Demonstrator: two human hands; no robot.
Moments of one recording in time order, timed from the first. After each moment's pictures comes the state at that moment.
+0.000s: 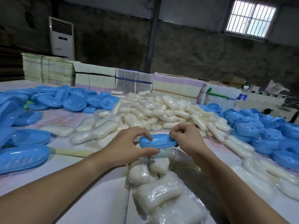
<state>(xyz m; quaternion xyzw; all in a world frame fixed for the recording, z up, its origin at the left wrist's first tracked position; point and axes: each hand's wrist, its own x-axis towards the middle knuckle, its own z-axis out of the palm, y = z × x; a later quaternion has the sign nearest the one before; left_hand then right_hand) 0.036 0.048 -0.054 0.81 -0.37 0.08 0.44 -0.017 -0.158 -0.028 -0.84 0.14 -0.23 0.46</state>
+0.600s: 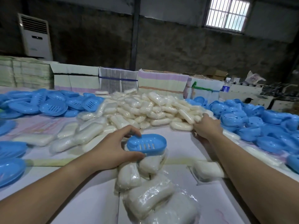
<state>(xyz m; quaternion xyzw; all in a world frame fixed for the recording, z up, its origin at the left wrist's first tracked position) 0.048 0.051 -0.057 0.80 -0.40 -0.01 0.46 0.001 -0.287 -0.026 -0.89 0.39 -0.18 0.12</state>
